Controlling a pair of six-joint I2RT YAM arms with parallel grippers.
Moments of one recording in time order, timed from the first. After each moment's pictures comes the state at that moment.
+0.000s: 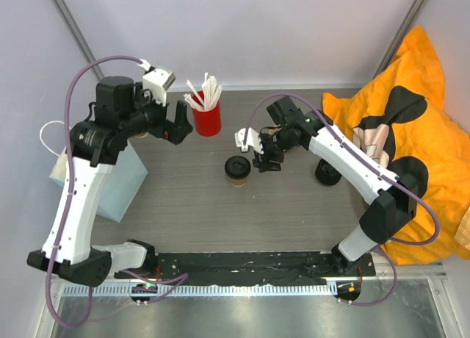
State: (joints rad) left arm -0.32 1.27 1.75 -0.98 0.31 0.09; right arm 0.58 1.59 1.55 -1.01 -0.51 -0.99
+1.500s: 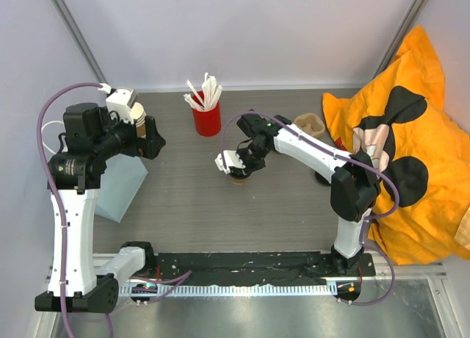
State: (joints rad) left arm -0.01 1.03 1.52 -1.01 0.37 0.08; right arm 0.71 1.85 1.58 -0.98 -0.43 -1.33
